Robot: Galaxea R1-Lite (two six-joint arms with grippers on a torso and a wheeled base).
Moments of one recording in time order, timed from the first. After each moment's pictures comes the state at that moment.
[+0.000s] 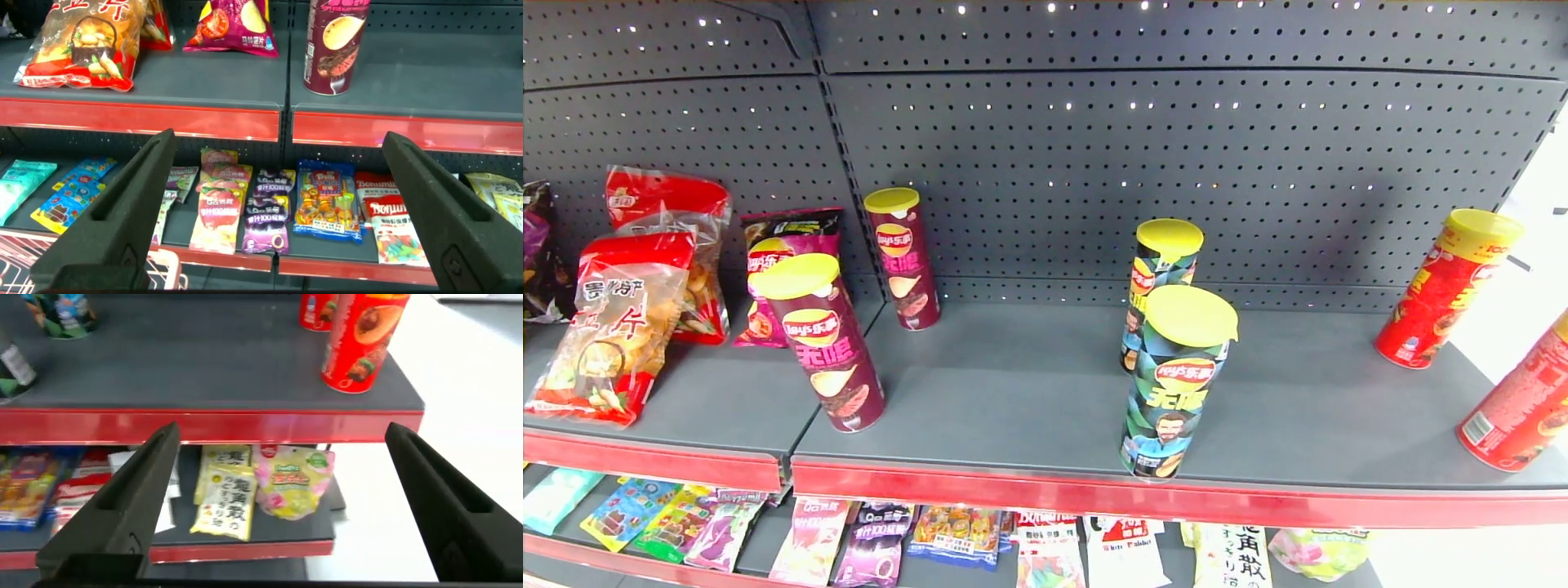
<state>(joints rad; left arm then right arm) 0.00 0.00 0.00 0.00 0.03 0.00 0.01 0.08 -0.04 0.02 -0.16 -0.07</state>
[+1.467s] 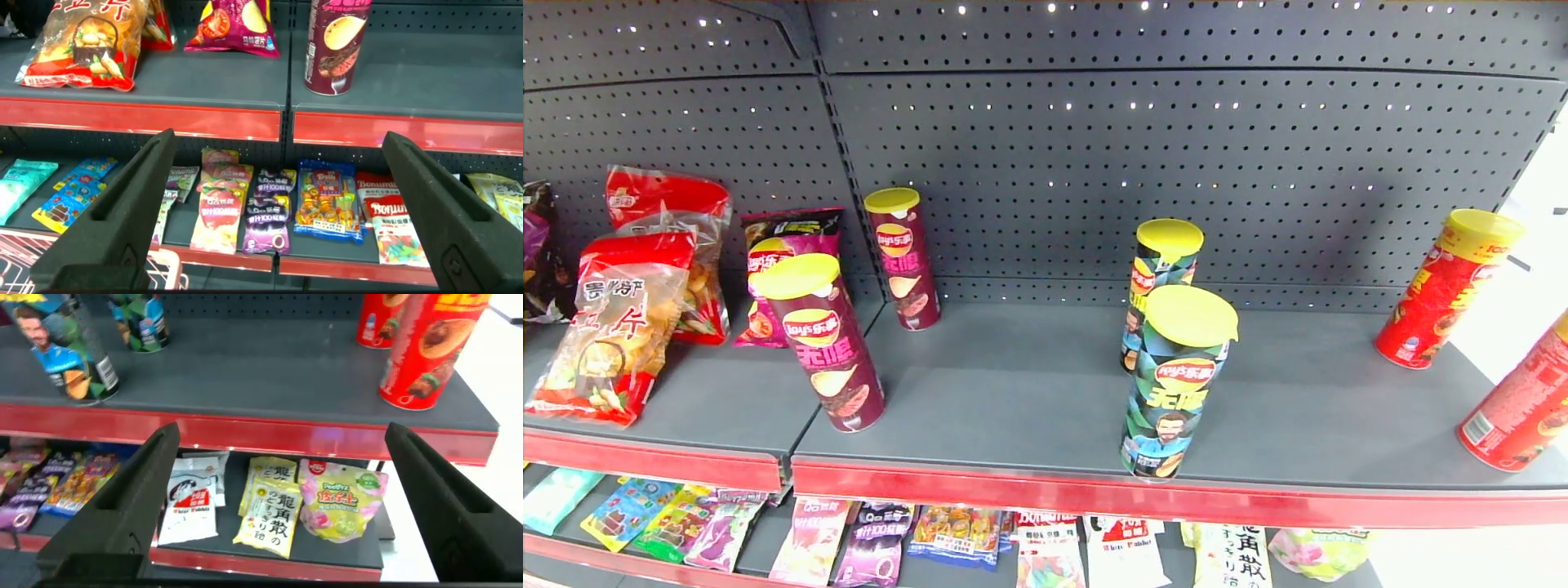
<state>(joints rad) 0.00 0.00 0.00 0.00 0.03 0.00 0.00 0.01 0.00 0.00 0.03 0.00</state>
